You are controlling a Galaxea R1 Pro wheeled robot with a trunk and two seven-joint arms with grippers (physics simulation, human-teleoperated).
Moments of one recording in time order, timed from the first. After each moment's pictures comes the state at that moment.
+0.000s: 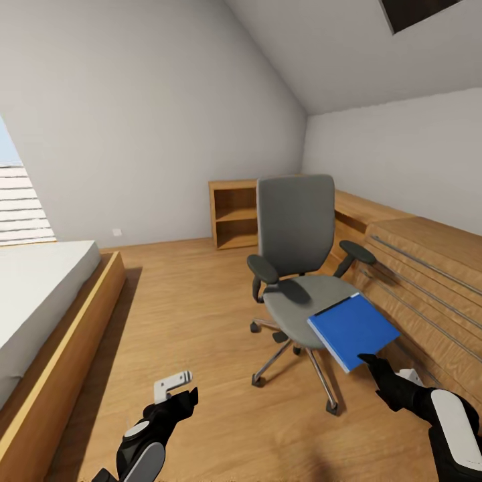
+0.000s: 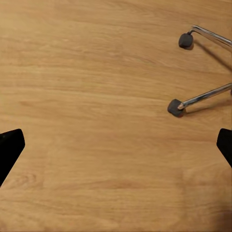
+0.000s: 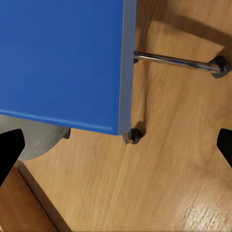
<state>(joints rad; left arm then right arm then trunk) -0.16 0.11 -0.48 -1.53 0.80 0.41 0.77 -0.32 -0.08 -0.46 -1.31 -1.16 0.74 -0.47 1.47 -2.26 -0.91</state>
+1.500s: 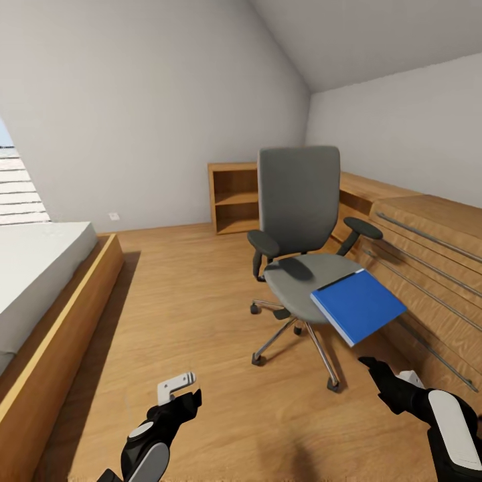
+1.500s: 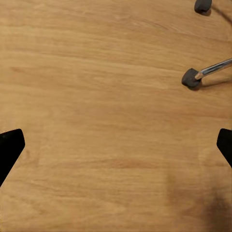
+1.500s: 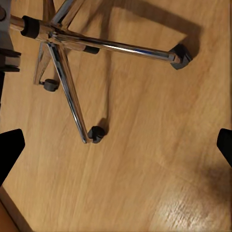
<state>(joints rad) -0.16 0.09 -0.49 -1.52 0.80 0.41 0.76 -0.32 -0.08 -0.46 -1.30 -1.10 0.74 -0.46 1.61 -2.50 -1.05</state>
